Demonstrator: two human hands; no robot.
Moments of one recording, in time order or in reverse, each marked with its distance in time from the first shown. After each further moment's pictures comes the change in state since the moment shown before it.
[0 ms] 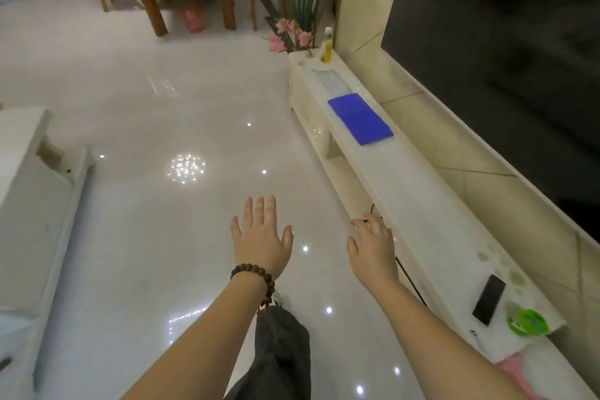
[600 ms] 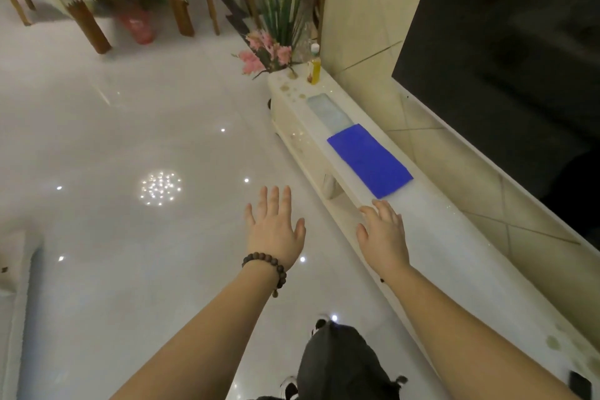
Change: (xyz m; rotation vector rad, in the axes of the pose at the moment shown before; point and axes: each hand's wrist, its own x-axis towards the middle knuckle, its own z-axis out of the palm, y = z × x) left_hand 0.422 -0.005 -0.053 0.043 -0.080 0.226; right_hand 0.391 -0.065 0.041 -0.041 -0.031 0.167
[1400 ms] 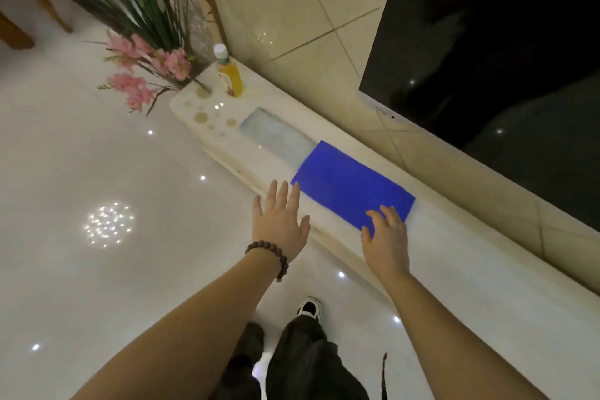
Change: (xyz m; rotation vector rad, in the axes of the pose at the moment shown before) left_hand 0.459 0.069 0.048 0.199 -0.305 0.443; right_hand 0.350 0.065 0.080 0.105 0.002 0.573
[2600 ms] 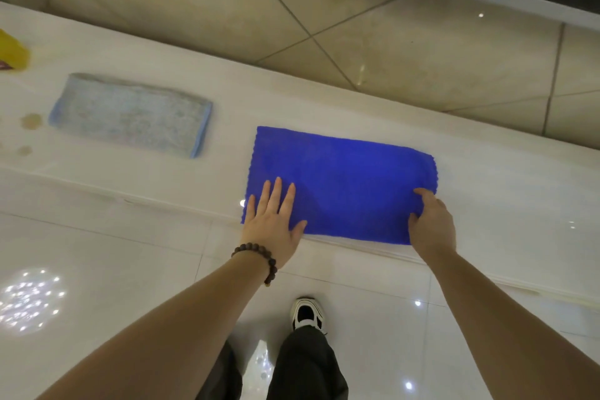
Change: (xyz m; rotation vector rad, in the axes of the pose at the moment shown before) left_hand 0.185 0.031 0.259 0.113 -0.258 0.477; right_hand 0.069 0.193 0.158 0.210 0.151 0.675
